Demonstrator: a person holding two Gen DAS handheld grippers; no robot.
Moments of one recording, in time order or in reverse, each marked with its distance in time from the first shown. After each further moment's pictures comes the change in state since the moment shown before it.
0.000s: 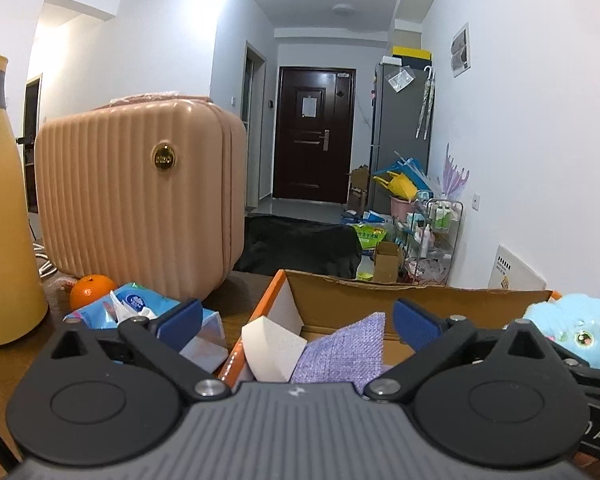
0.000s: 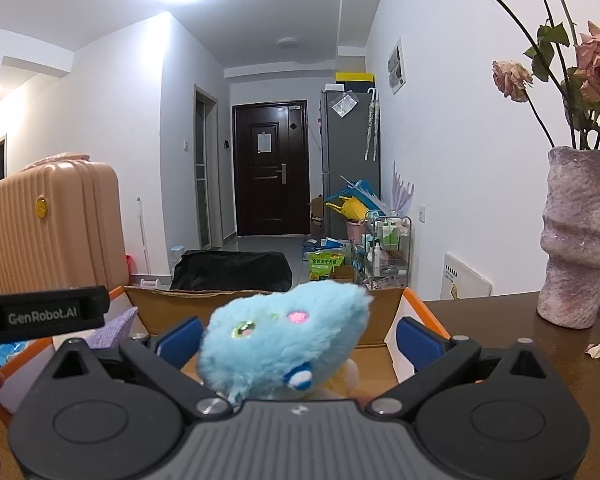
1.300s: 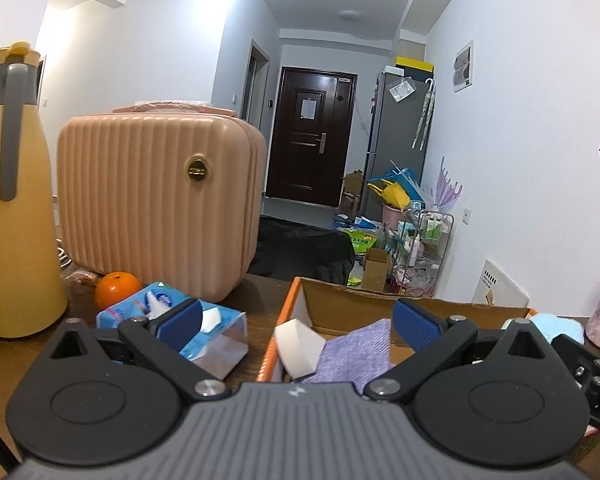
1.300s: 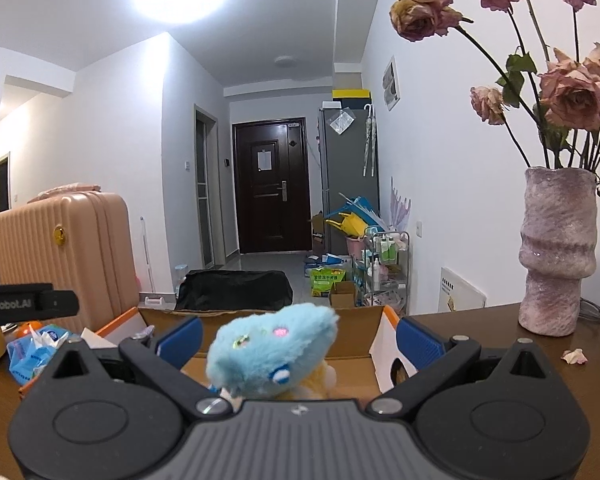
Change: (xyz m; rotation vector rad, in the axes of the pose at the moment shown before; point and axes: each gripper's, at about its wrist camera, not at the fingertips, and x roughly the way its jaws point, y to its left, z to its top) left arm -0.043 0.034 0.013 -0.064 -0.002 -0.040; right arm -0.047 -0.015 0.011 0.022 -0.049 0.010
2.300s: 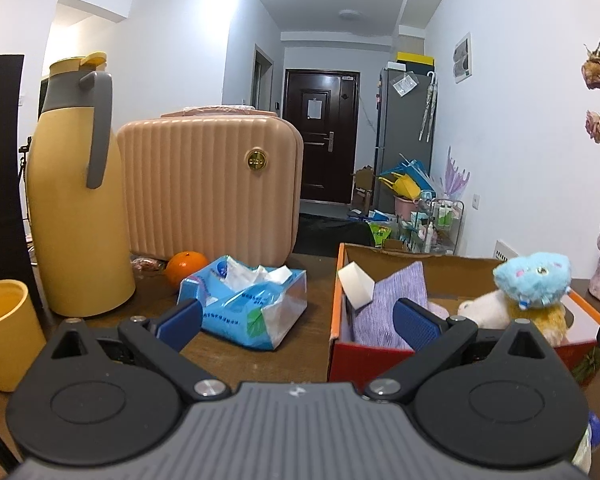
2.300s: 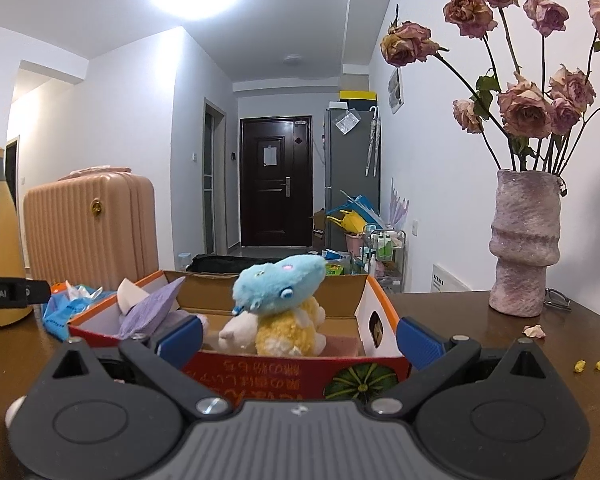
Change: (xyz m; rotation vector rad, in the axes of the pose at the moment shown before) left arm -0.080 0.040 -0.032 0.063 -0.002 0.037; right arm -0.086 -0.001 -0.028 -0.051 0.010 0.002
